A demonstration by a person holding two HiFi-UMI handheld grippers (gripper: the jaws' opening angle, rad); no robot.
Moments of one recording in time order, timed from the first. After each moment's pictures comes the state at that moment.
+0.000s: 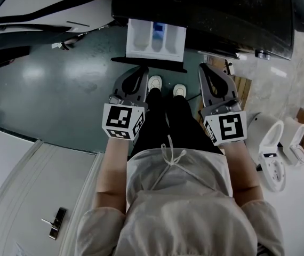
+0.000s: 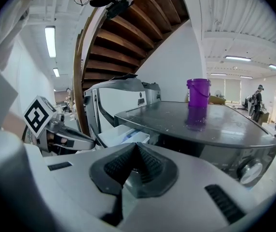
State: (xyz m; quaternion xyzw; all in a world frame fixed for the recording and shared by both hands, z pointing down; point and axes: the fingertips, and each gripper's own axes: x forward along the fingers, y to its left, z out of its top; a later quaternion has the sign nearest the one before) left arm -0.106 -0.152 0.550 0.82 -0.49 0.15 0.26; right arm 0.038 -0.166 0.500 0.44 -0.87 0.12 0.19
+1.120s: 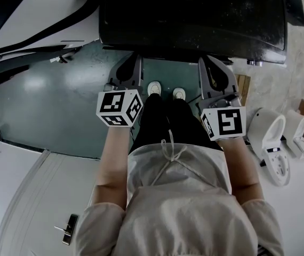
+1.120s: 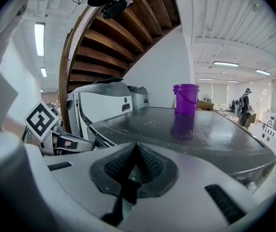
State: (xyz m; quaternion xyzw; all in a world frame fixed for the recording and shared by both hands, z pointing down) left arm -0.101 -0.254 0.548 0.80 -0.52 0.11 0.29; right arm 0.064 -0.241 0.482 0.50 -0.84 0.11 0.17
